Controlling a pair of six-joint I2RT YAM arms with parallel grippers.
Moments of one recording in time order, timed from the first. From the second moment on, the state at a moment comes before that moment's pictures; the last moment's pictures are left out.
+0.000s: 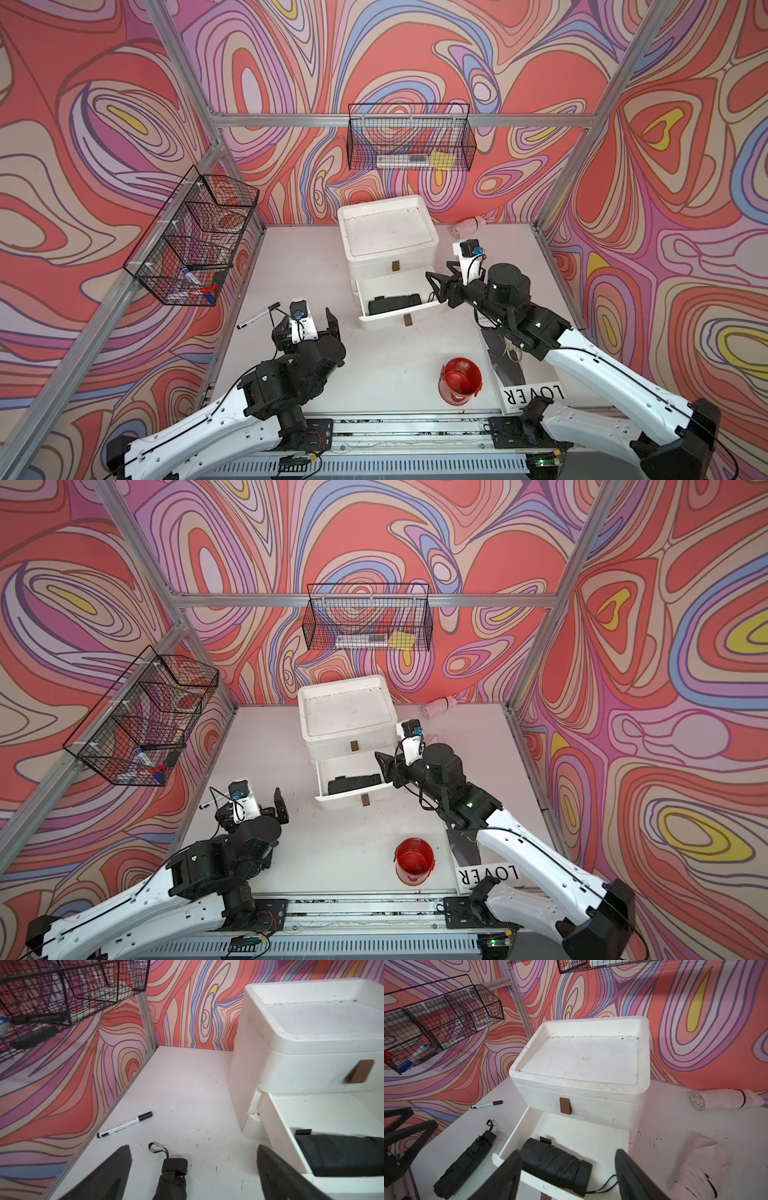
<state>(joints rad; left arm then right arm) -0.99 0.64 0.67 -0.84 -1.17 -0.74 0.69 1.05 0.95 -0.15 0.03 0.17</state>
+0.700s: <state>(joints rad) -0.56 1.25 0.61 -0.90 -0.50 -0.94 0.69 0.96 0.87 -0.12 -0.02 0.17</state>
